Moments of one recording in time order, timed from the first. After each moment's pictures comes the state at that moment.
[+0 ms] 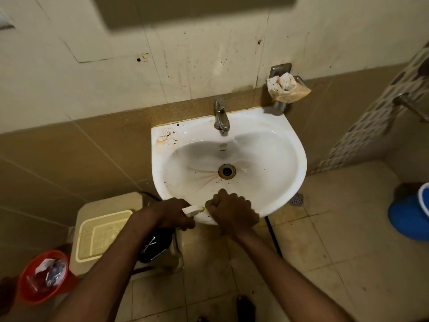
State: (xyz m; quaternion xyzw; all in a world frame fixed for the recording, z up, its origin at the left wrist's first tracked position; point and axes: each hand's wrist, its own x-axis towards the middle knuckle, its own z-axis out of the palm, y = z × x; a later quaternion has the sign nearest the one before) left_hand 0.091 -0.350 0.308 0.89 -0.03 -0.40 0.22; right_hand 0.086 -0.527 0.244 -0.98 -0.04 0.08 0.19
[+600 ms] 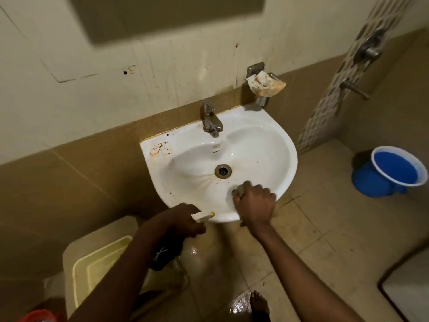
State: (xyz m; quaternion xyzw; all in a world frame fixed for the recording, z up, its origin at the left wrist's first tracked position) left_hand 0.100 -0.308 0.298 0.87 -0.16 -0.40 0.23; right_hand 0.077 -0.508 0.220 -0.97 0.20 -0.11 0.07
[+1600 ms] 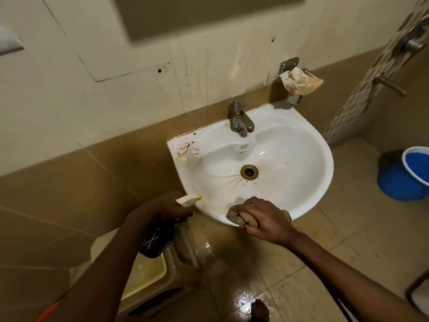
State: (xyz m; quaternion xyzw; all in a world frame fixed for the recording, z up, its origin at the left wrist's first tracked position) left_hand 0.150 -0.207 0.301 0.87 -0.05 -0.36 0.32; right_hand 0.080 -0.492 0.205 -0.94 -0.23 0.02 0.25
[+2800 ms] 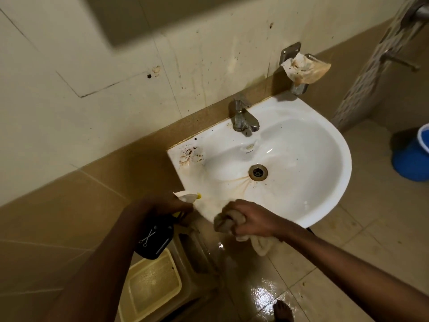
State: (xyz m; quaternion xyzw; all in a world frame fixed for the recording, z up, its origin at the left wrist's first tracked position) left_hand 0.206 -0.201 0.299 0.85 -0.03 -0.42 0.31; right_hand 0.127 -0.436 0.219 -0.86 -0.16 0.20 0.44
